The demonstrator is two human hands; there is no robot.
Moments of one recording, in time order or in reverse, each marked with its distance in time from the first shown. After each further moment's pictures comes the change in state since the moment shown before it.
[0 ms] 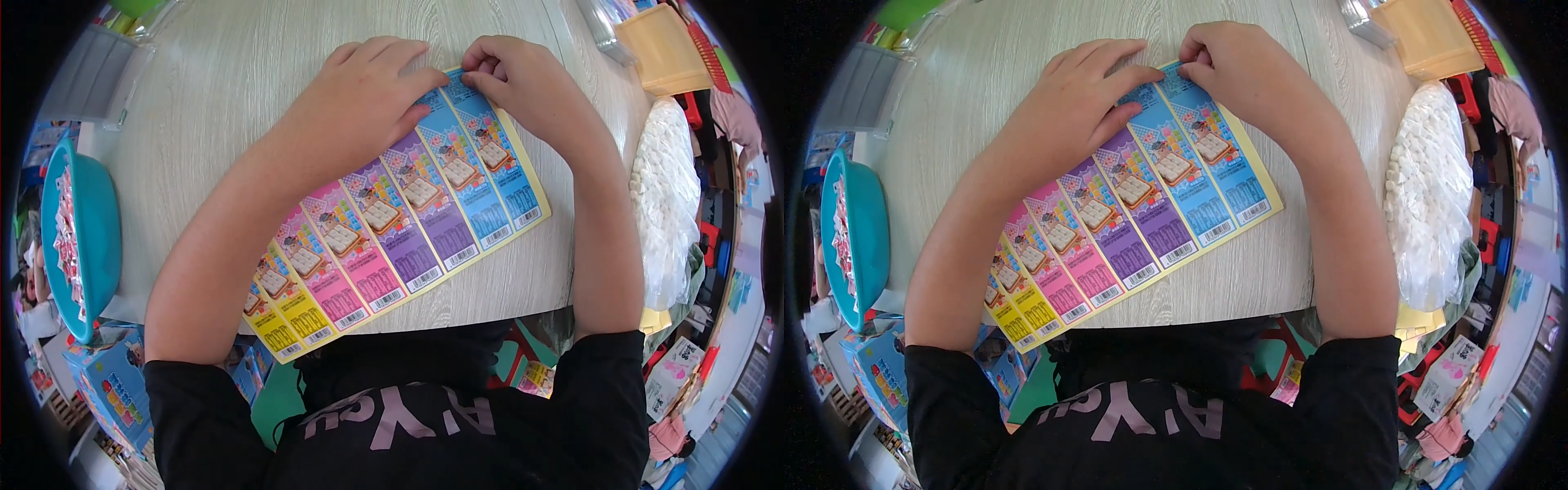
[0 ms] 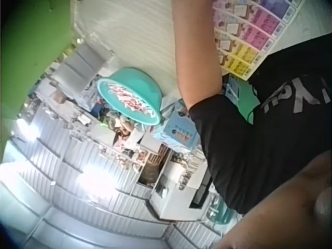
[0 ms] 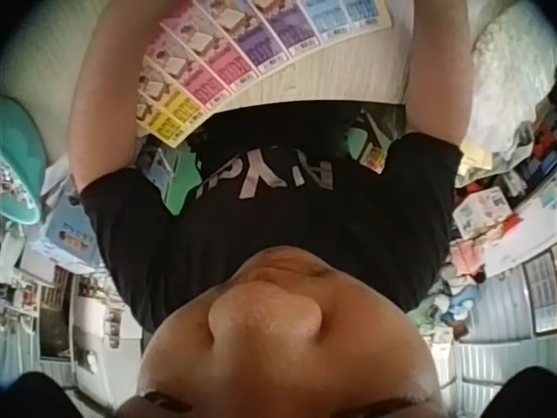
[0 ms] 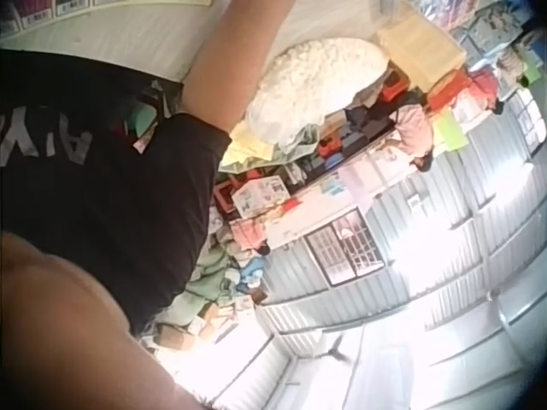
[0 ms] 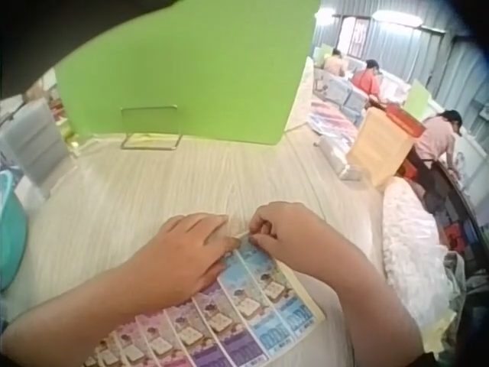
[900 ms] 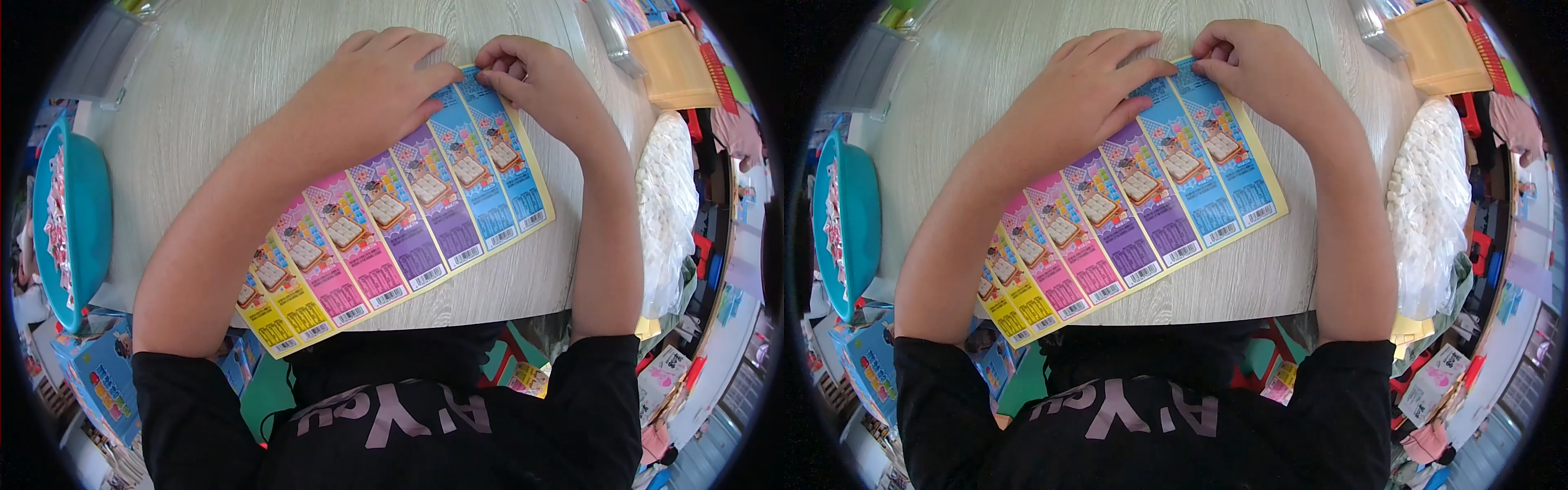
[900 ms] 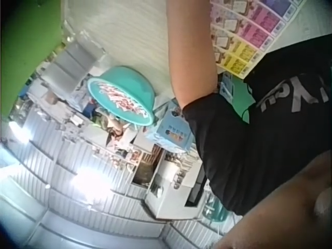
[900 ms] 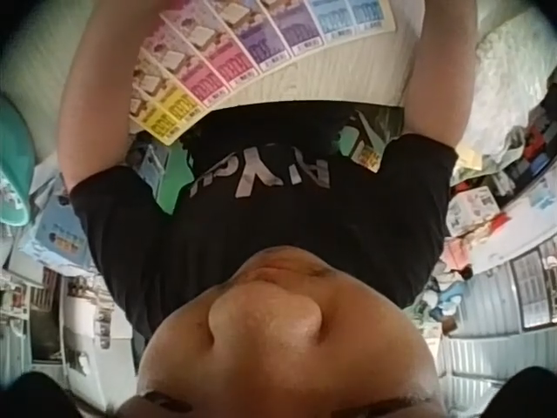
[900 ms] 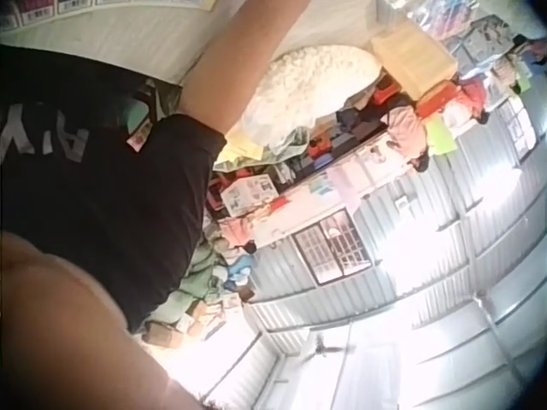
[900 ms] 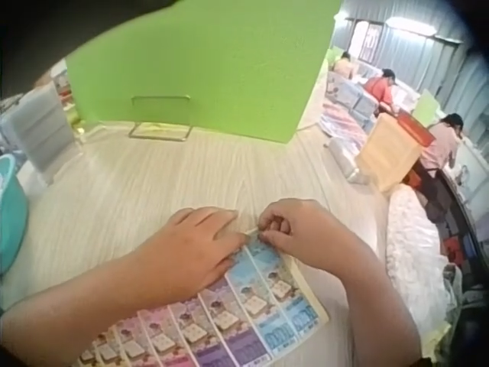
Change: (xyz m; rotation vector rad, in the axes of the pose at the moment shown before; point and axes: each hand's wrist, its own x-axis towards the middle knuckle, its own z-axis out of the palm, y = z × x) left_hand -0.001 -0.001 -0.002 -0.050 -0.083 -0.025; right_hand 0.002 0.008 -0.002 0.074 -0.047 0.021
